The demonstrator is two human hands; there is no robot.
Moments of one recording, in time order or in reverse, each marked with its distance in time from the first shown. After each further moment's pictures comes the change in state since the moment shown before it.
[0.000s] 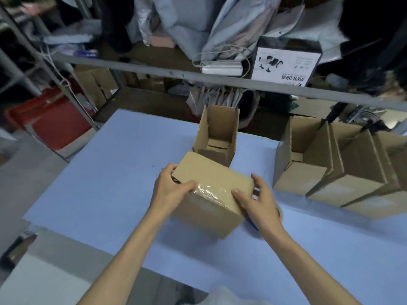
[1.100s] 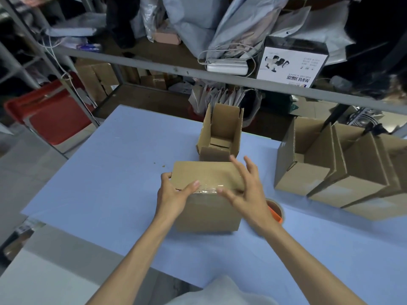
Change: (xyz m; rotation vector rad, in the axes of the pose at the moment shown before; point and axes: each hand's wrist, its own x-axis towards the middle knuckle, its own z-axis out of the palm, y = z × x) left_hand -0.007 -0.032 0.004 -0.050 0.115 -0.116; right_hand 0.009 -0.019 0.021 -0.229 -0.135 -0.465
